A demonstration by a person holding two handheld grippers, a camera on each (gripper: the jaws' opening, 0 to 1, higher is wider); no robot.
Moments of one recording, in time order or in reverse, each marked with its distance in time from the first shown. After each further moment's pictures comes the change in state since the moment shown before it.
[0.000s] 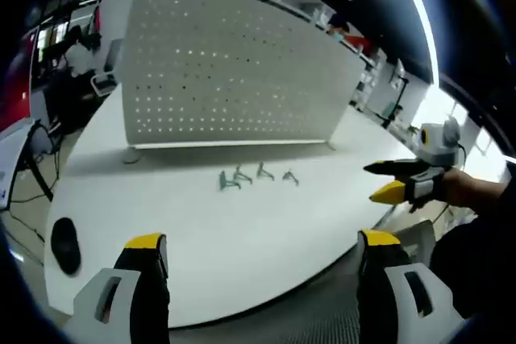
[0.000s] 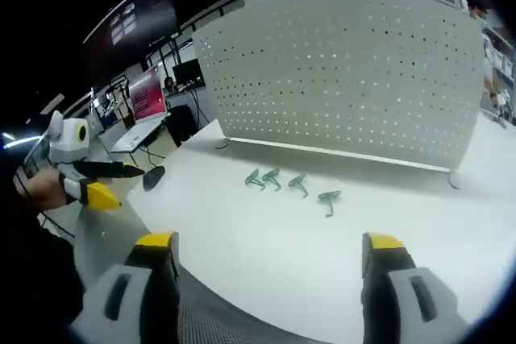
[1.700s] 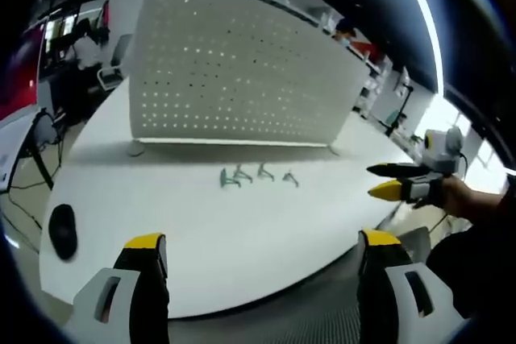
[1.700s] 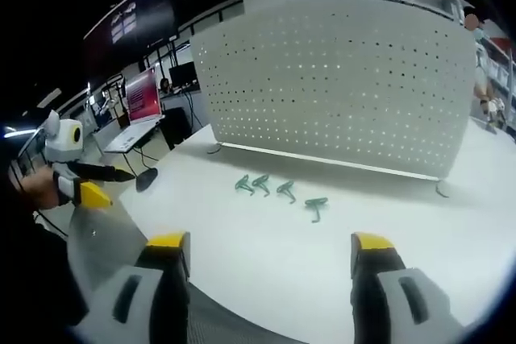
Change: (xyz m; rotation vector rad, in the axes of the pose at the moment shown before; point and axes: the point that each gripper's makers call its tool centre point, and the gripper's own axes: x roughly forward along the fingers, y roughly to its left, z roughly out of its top) left arm -0.006 -0.002 -0.004 -0.066 -0.023 0.013; right arm -0.012 -0.009 0.010 -0.018 -0.065 -0.033
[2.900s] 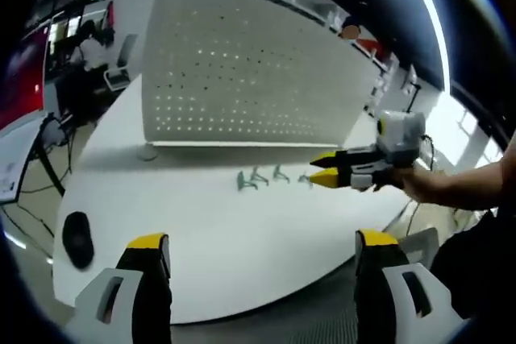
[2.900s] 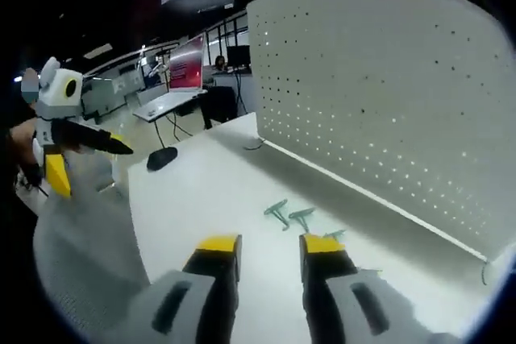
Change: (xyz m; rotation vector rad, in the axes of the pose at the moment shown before) left arm -0.004 0.026 0.008 0.019 0.028 0.043; right arm 0.145 0.050 0.013 -0.301 0.086 0.244
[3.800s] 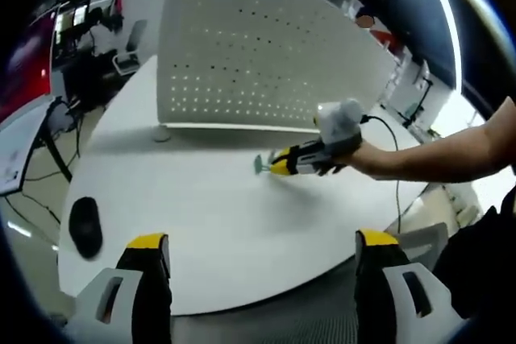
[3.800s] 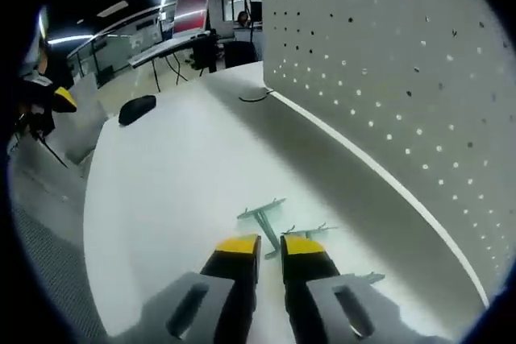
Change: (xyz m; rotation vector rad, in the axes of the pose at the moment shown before) left arm 0.006 0.025 -0.014 -0.032 0.079 0.045; right arm 0.110 -0.023 -0.030 -0.117 0.203 0.064
